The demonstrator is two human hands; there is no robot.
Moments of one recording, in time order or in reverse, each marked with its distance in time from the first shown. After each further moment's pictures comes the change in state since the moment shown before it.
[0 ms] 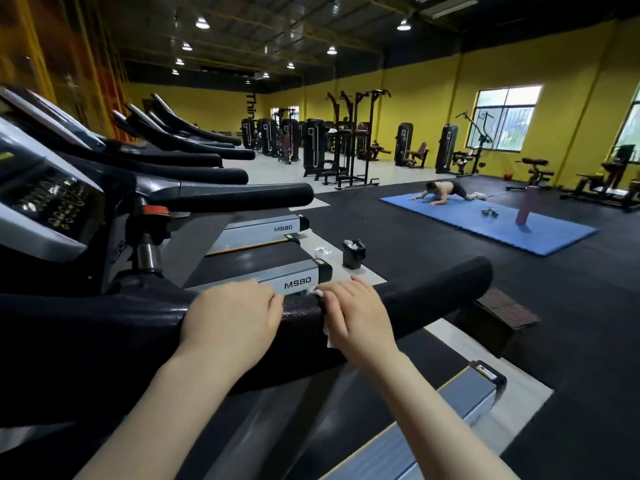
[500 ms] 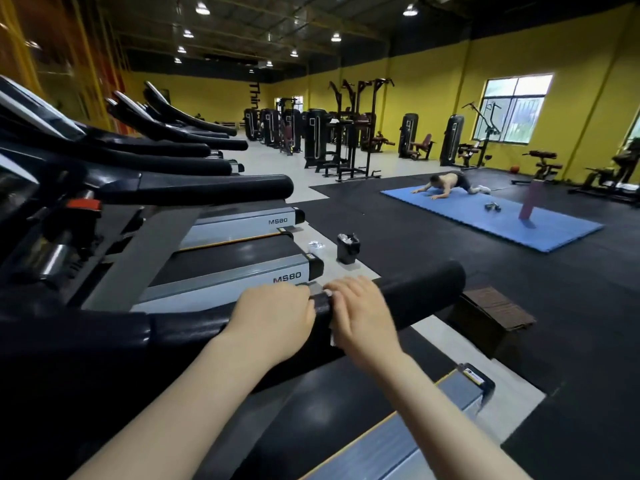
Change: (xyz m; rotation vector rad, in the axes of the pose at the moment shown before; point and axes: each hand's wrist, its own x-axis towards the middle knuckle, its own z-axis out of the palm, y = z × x) left_hand 0.079 0.146 0.052 0.011 -0.259 0.123; right_hand -0.002 0.141 -0.023 -0.001 -0.043 -0.001
